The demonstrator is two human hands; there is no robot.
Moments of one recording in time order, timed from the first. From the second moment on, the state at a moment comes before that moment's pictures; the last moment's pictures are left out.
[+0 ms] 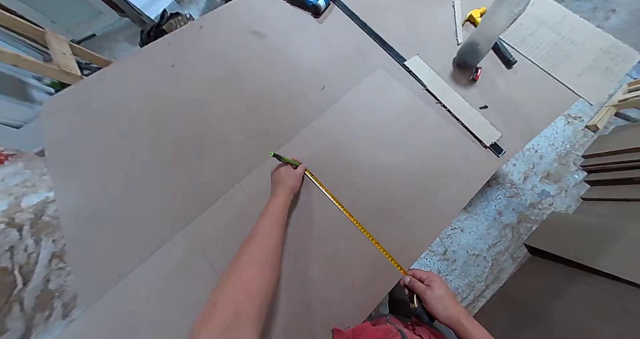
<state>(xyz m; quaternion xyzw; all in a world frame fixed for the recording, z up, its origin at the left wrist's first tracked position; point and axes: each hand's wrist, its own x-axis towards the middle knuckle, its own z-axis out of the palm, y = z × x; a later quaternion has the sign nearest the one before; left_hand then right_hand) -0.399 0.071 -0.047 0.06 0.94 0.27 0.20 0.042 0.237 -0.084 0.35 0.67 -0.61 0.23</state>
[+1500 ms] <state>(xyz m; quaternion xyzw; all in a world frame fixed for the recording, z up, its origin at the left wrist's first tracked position) -0.360 0.086 -0.059 0.00 0.85 0.48 0.22 0.047 0.427 -0.059 0.40 0.56 -0.72 0.03</state>
